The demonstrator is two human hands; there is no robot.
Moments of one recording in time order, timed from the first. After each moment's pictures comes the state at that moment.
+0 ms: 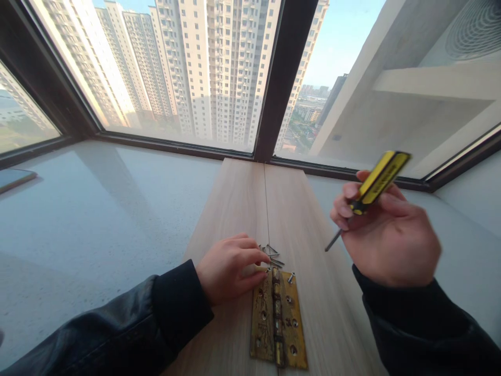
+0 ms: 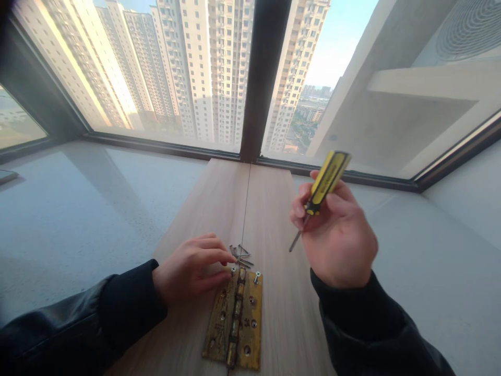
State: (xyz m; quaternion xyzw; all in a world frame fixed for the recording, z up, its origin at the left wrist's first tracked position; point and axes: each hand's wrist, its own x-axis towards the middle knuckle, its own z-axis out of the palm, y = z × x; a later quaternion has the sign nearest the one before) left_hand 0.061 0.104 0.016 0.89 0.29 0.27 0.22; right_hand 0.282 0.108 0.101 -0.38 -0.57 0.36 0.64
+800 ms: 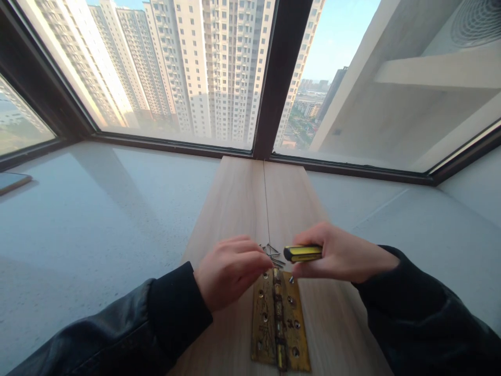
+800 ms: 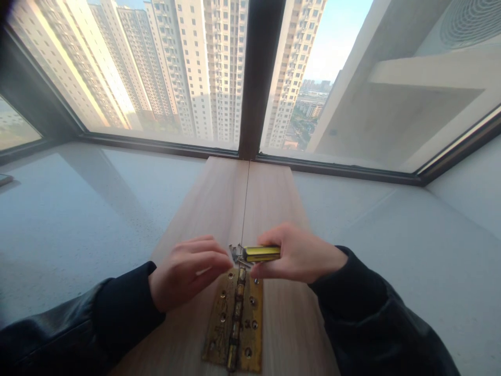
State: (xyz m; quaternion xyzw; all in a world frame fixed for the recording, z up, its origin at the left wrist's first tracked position) left_hand 0.063 0.100 0.024 0.88 0.24 0.37 0.21; right_hand 0.296 0.118 0.079 -0.43 -0.78 0.43 0.10
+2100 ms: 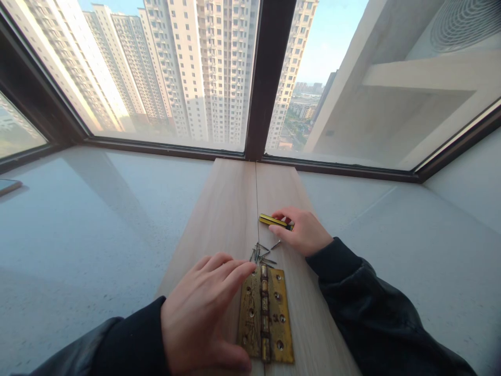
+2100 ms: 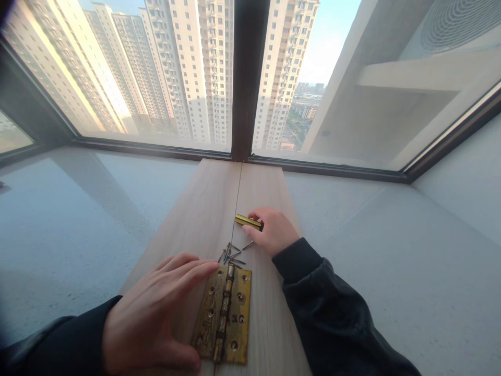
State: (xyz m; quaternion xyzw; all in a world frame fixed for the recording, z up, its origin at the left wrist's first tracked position) left_hand 0.056 0.056 0.034 0.89 0.37 0.15 0.22; right_hand 0.293 0.143 0.034 -0.55 -0.81 0.11 0.13
